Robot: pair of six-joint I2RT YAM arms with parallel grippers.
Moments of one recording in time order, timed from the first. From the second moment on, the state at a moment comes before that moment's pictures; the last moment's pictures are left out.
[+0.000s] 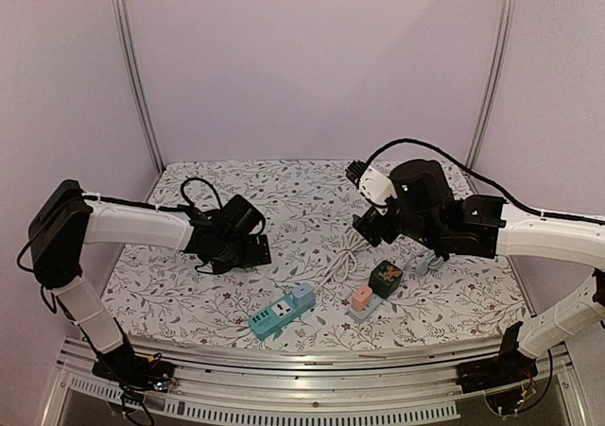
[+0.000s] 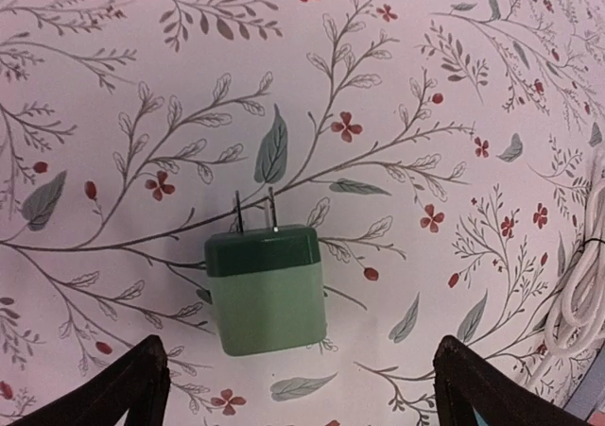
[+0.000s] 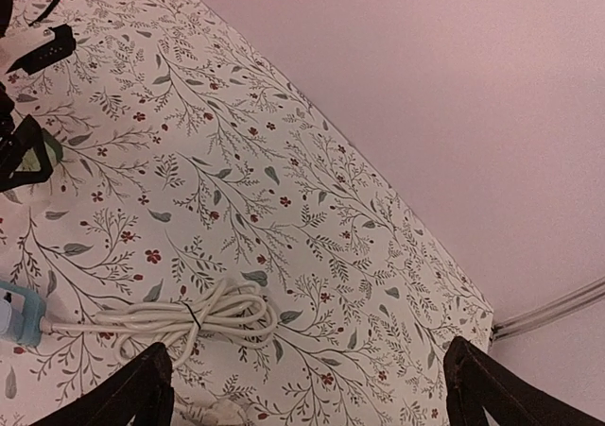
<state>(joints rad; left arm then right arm) -0.79 1.71 0.97 -0.36 -0.28 -0.91 1.01 1.33 1.05 -0.22 0.60 -0.29</state>
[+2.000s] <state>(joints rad) -0.86 1.75 0.76 0.05 -0.53 -0.65 1.01 1.38 1.11 -0.40 0.38 0.07</state>
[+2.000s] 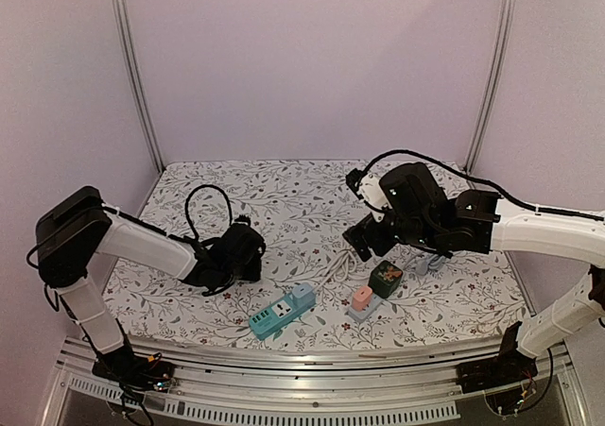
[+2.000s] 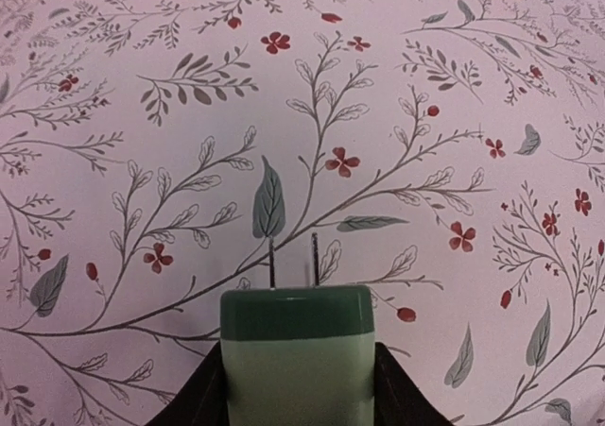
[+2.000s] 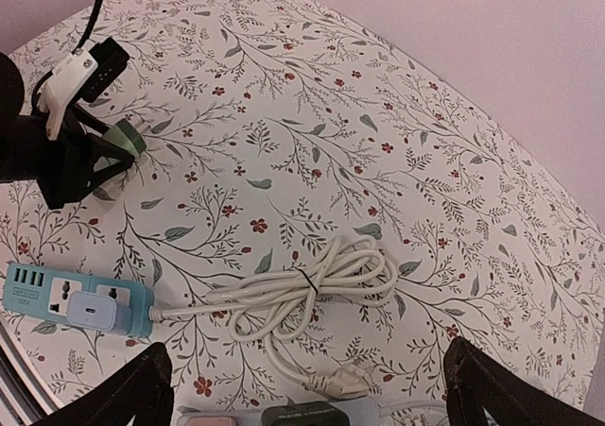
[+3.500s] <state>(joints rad) -1.09 1.28 0.63 0.24 0.02 0.02 0.90 1.67 1.29 -0.42 -0.61 0.52</state>
